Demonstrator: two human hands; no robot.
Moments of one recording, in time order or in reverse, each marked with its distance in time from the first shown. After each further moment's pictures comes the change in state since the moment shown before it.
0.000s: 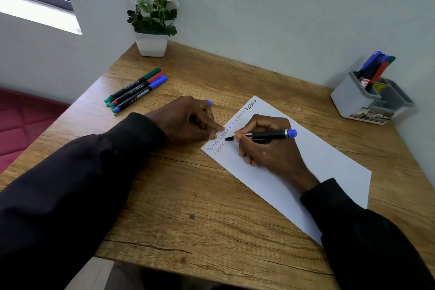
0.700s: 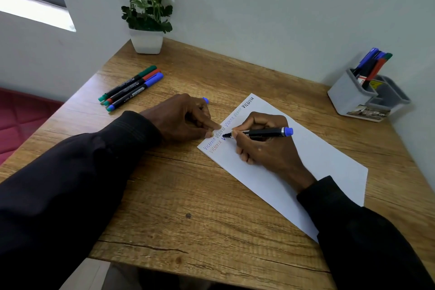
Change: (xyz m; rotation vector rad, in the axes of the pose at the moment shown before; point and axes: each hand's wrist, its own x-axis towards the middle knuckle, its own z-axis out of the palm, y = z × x) left_hand 0.001 0.000 0.000 -0.015 -0.007 -0.016; right_hand -0.001 0.001 0.002 0.028 0.047 0.052
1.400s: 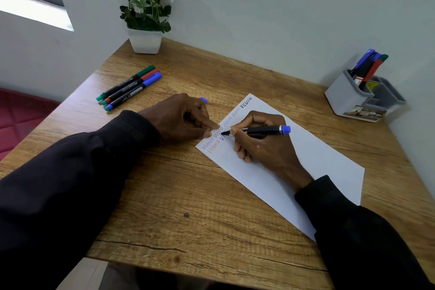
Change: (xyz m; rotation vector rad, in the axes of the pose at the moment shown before) left_hand -0.001 0.002 0.000 0.007 0.003 -0.013; right_hand 0.002 0.004 0.000 0.023 0.010 0.016
